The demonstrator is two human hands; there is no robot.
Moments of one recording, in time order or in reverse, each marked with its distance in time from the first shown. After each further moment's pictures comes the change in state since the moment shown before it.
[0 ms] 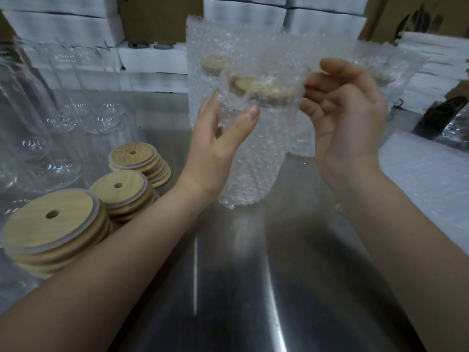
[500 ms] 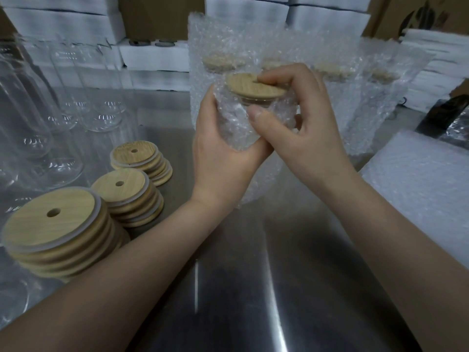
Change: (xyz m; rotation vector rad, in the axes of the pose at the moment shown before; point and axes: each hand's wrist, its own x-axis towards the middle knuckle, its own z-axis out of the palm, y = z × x) left_hand -0.014 -0.004 0.013 0.208 0.223 0.121; right_hand -0.027 0.004 0.018 -0.816 -0.431 -0.354
